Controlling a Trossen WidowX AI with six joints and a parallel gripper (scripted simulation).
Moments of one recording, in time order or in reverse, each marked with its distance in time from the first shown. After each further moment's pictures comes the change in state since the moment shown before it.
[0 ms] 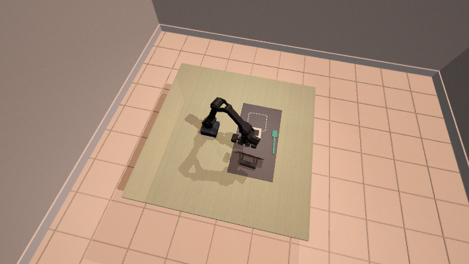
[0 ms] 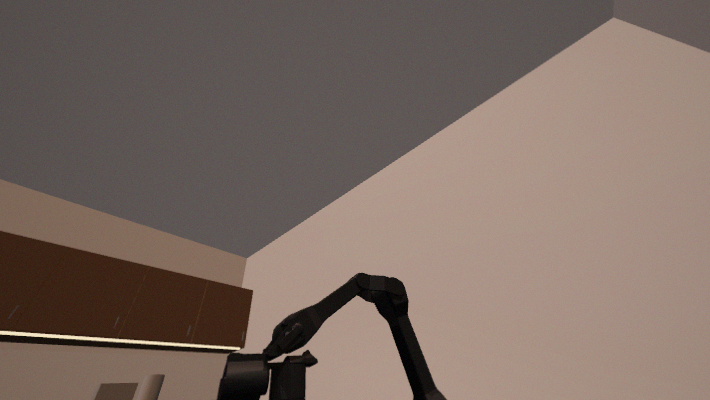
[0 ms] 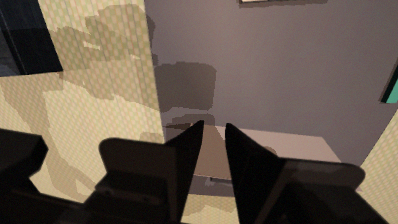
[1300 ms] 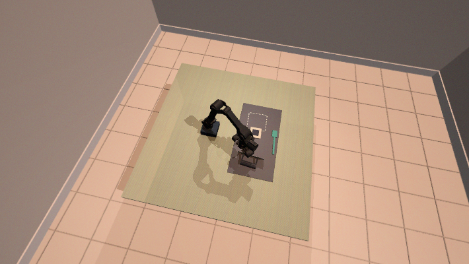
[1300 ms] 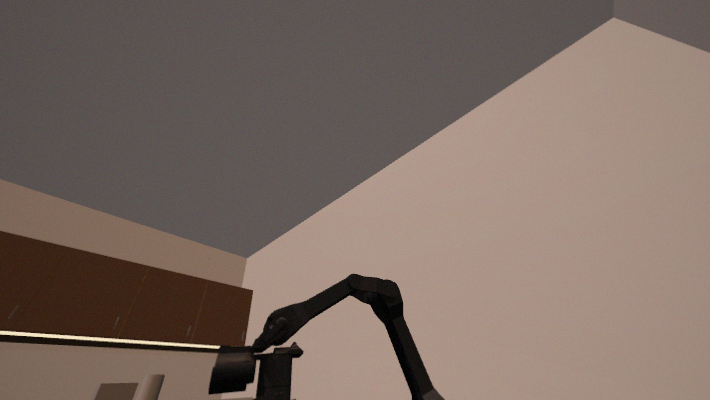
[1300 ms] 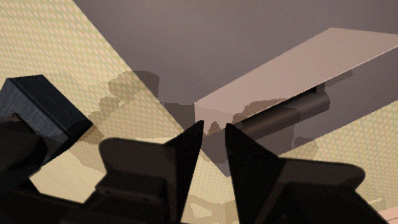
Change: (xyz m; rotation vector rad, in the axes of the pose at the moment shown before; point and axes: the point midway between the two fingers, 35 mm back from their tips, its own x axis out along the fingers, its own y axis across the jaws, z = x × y) arm -0.022 0.001 -0.045 0.622 0.013 -0.002
